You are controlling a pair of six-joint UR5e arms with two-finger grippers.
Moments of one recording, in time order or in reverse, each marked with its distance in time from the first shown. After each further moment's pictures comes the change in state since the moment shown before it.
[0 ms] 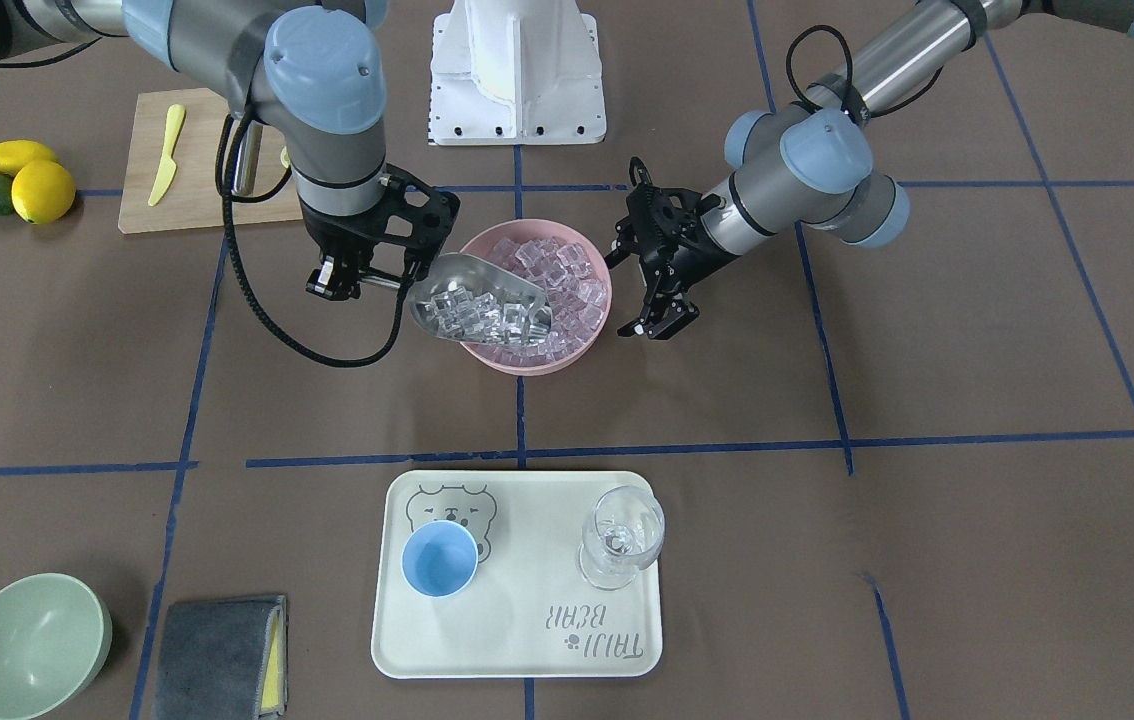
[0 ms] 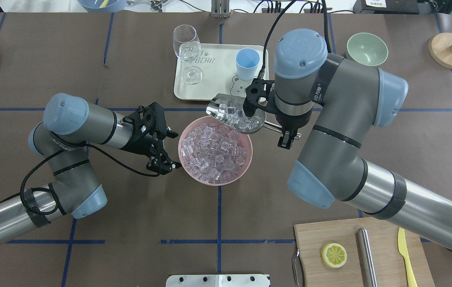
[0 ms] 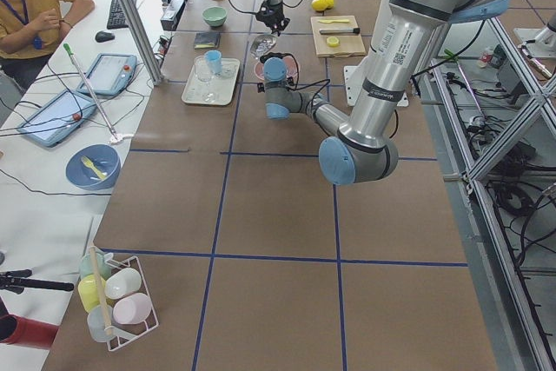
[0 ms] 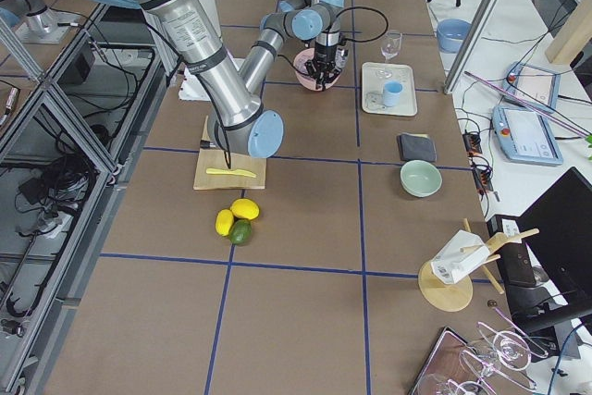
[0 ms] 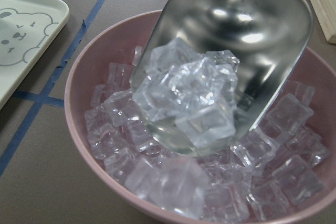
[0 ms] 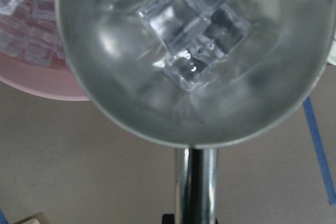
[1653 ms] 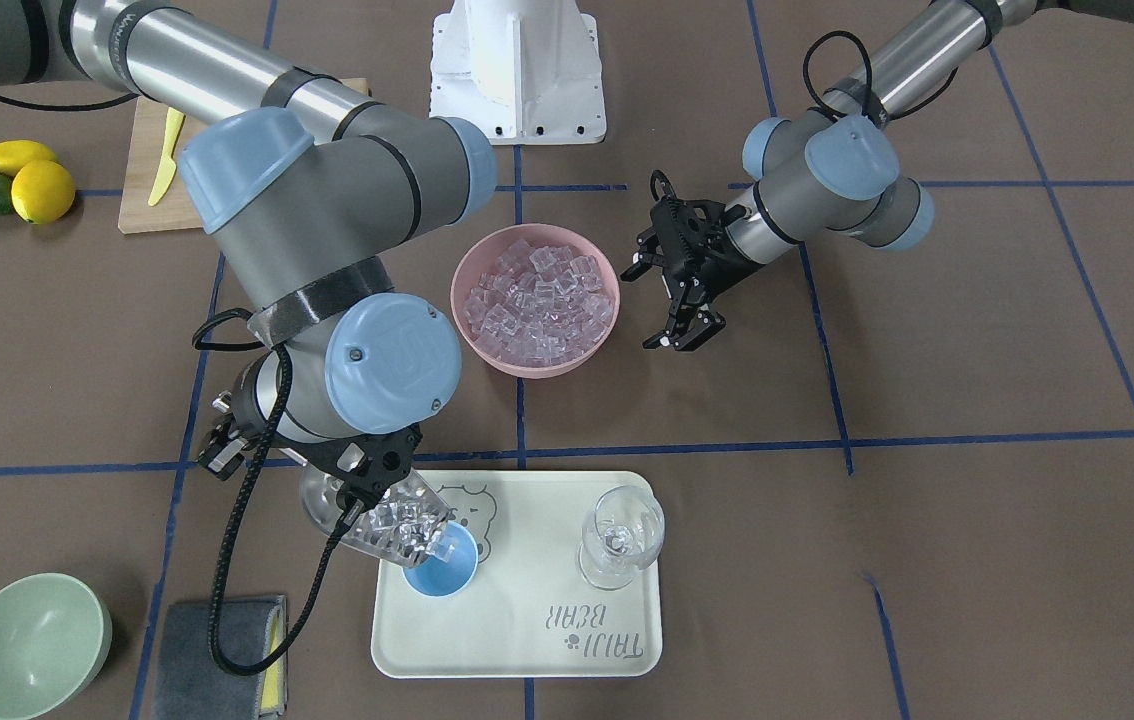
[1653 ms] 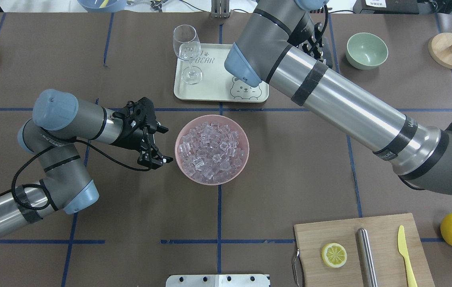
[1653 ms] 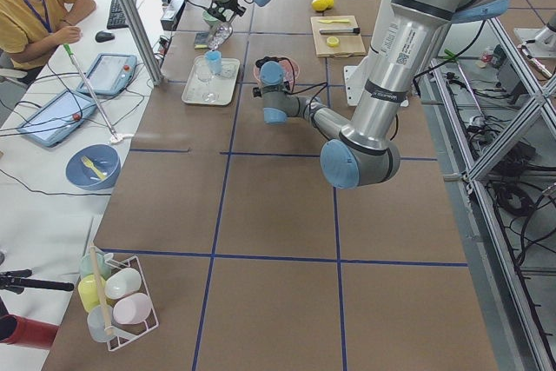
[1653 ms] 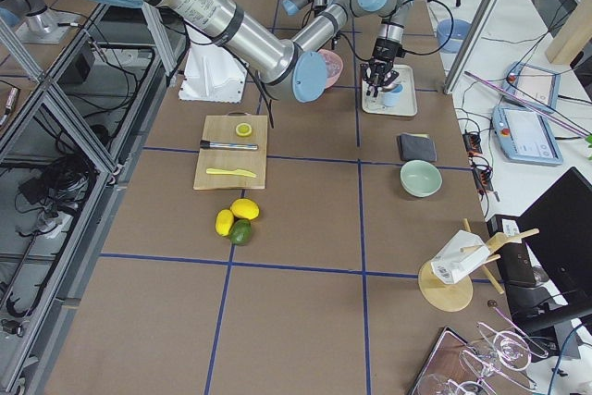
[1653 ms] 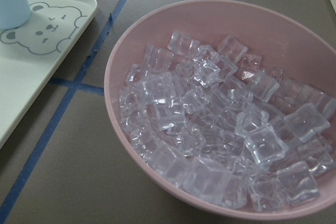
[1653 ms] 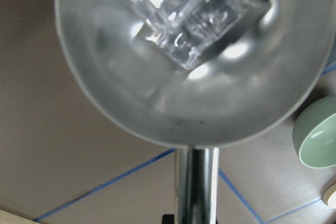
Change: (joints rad) left arm -0.025 0.026 0.002 0.000 0.000 0.003; right arm 0.168 0.441 -0.677 -0.336 -0.194 -0.191
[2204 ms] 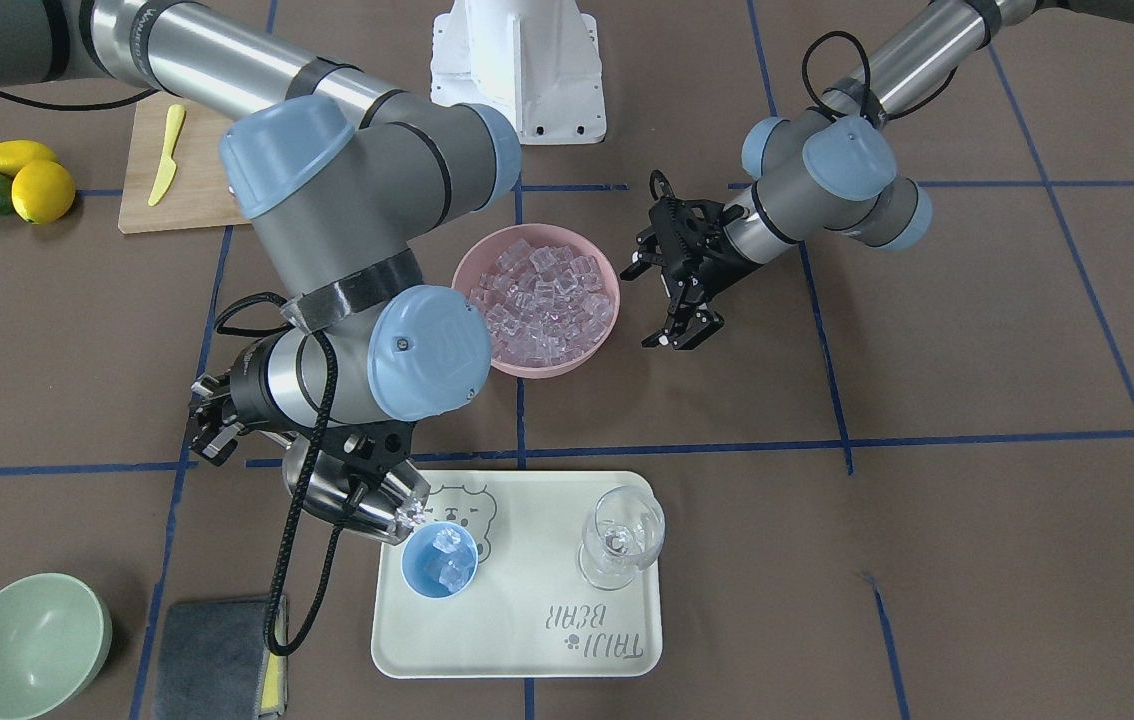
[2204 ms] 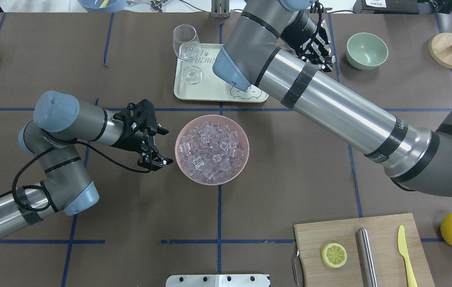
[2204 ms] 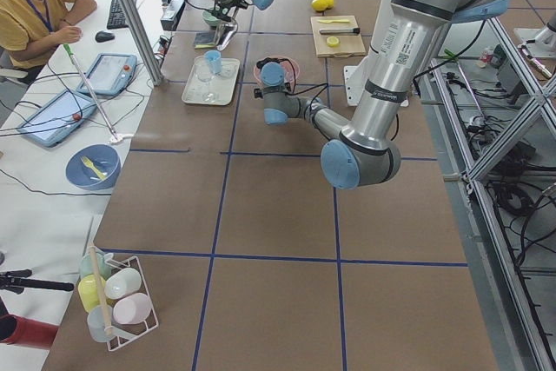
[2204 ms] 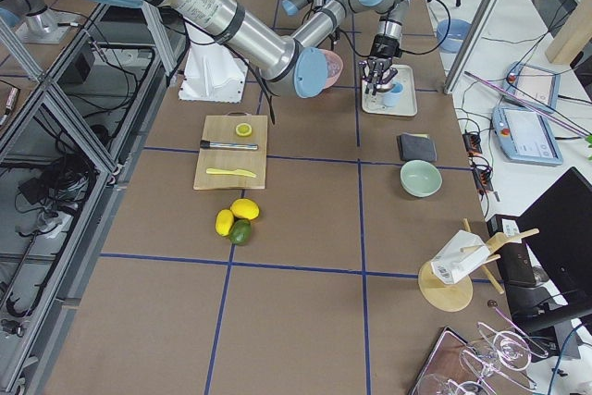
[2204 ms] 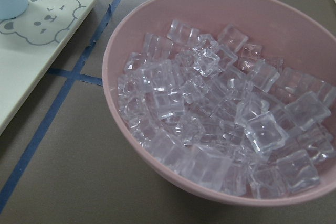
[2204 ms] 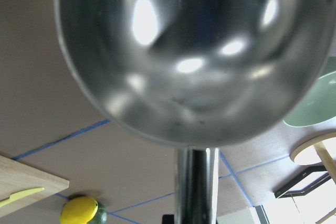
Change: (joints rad) left arm 0.005 0.001 0.001 -0.001 0.000 0.002; right arm -0.021 0.025 -0.007 -0.105 -0.111 -0.047
